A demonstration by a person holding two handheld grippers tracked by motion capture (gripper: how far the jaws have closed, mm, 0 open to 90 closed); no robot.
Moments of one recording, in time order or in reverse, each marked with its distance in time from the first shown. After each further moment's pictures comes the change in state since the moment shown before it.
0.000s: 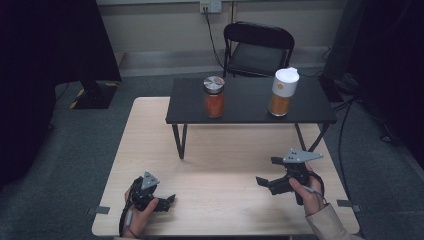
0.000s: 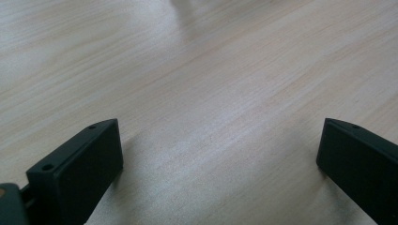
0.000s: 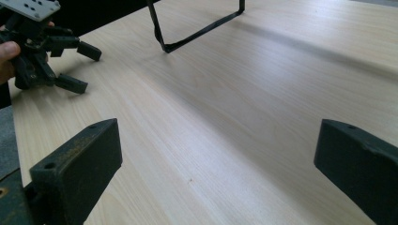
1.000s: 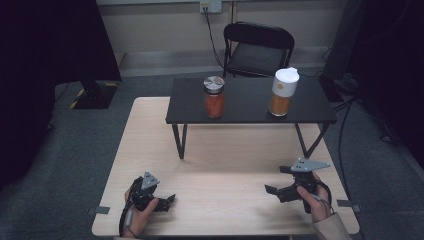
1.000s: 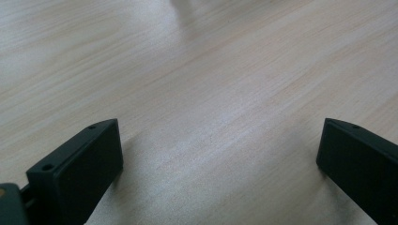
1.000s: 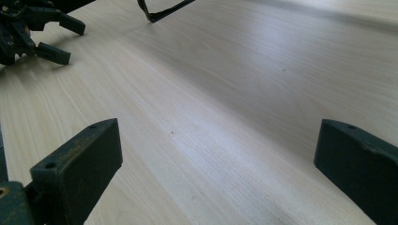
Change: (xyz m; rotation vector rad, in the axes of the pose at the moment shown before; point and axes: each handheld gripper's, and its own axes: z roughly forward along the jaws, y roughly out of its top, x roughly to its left) left arm 0.000 0.000 0.000 0.000 0.000 0.000; right arm -0.014 -0.034 -0.010 0.036 -0.014 0.037
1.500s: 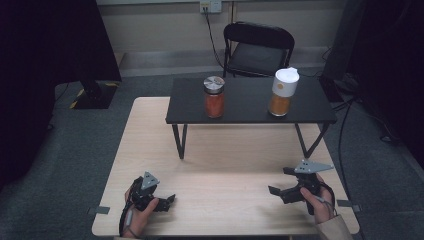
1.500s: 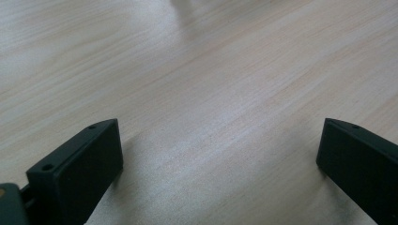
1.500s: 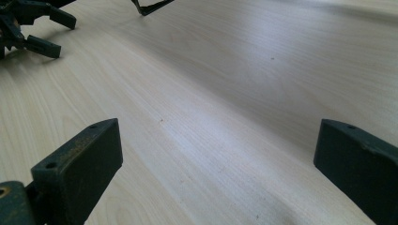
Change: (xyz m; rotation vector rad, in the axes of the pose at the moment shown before) left arm 0.000 0.000 0.000 0.000 0.000 0.000; right arm -0.004 -0.008 -0.005 0.007 -0.019 0.007
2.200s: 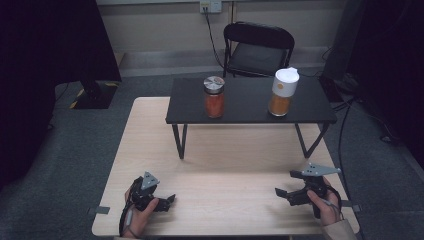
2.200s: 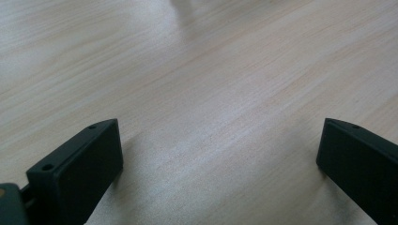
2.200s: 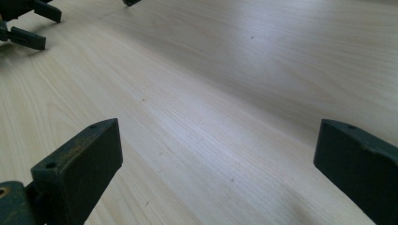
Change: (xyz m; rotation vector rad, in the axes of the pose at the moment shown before) left arm 0.000 0.000 0.000 0.000 0.000 0.000; right arm -0.010 -0.018 -0.010 0.004 -0.023 0.035
